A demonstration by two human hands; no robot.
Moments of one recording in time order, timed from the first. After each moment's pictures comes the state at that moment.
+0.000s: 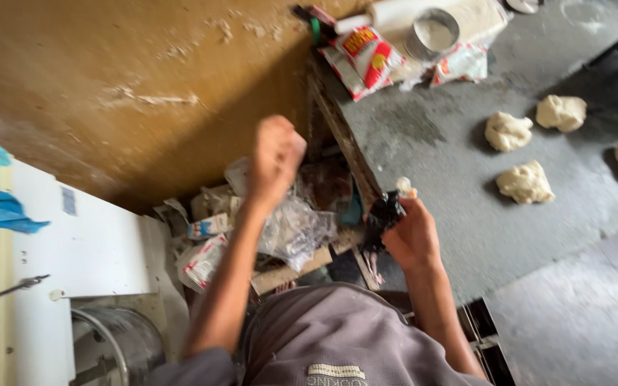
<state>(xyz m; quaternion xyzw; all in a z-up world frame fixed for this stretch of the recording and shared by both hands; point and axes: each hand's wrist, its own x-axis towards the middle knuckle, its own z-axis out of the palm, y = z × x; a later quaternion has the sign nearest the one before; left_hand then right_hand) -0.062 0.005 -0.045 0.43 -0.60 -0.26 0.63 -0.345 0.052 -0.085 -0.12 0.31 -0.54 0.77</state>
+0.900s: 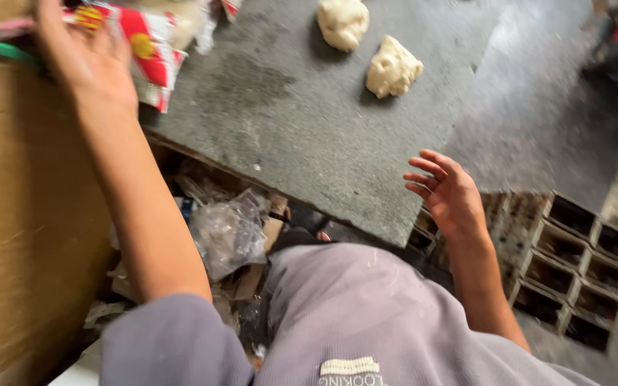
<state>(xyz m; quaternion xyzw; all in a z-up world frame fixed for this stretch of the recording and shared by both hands) -0.169 -0.381 -0.092 0.28 -0.23 -0.74 0.57 -0.506 0.089 -0.063 -0.06 0.60 -0.66 0.45</state>
